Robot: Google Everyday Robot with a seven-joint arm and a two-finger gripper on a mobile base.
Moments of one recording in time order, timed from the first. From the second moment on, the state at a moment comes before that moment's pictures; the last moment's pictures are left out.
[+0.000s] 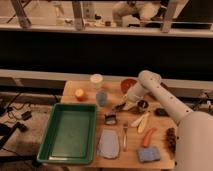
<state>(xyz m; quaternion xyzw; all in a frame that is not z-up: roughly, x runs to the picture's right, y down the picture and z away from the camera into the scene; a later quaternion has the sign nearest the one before) 0.133 0.096 0.919 -0.31 -0.27 -0.04 0.91</state>
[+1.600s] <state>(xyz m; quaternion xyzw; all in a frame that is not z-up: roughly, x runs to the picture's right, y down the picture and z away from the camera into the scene) 0.147 0.039 0.872 -0.21 -0.31 -0.02 0.93</state>
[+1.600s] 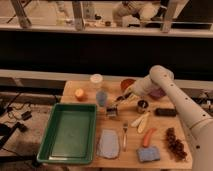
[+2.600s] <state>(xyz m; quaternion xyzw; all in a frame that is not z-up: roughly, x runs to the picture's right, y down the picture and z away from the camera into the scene) 0.206 0.046 0.870 -0.21 -0.26 0.01 0.94</state>
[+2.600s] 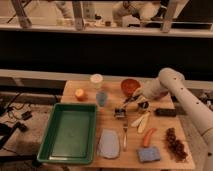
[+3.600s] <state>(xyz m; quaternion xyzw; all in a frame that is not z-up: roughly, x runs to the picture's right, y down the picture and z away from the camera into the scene) 0.211 0.001 0.899 -0.18 -0.23 0.00 0.96</state>
